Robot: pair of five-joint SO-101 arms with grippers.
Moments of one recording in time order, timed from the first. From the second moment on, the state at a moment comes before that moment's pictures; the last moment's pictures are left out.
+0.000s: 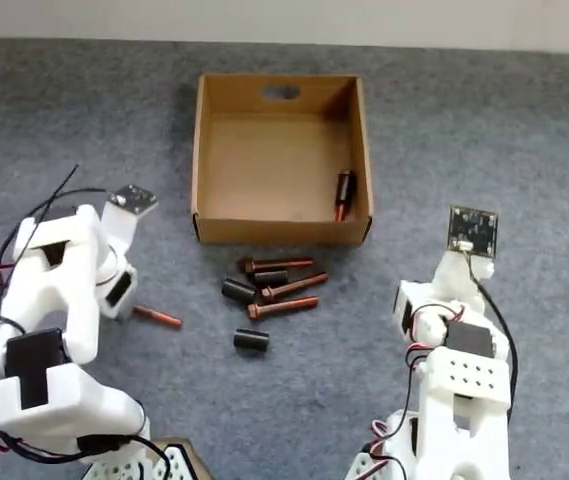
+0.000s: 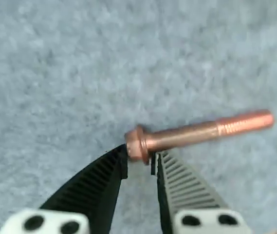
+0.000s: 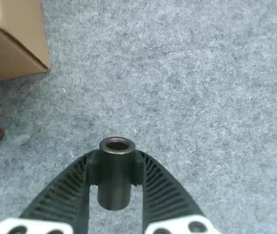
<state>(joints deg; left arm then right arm) -19.9 3.0 34.2 66.7 -38.1 6.1 -53.5 70.8 45.1 2.6</state>
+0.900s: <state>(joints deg) -6.3 3.0 23.3 67.4 -5.7 6.1 -53.5 70.8 45.1 2.6</state>
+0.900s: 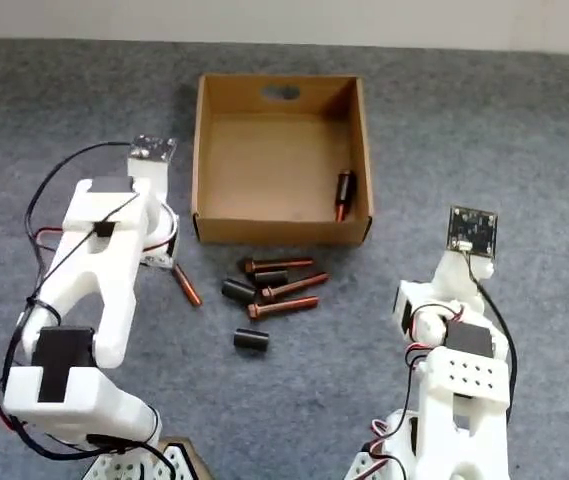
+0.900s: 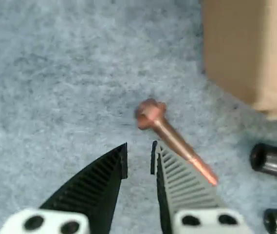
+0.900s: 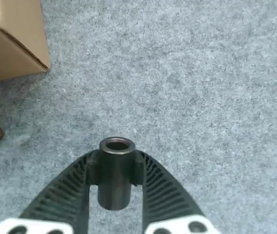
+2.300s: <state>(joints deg) -5.3 3.0 31.7 56.6 0.9 6.1 -53.5 71.0 45.1 2.6</state>
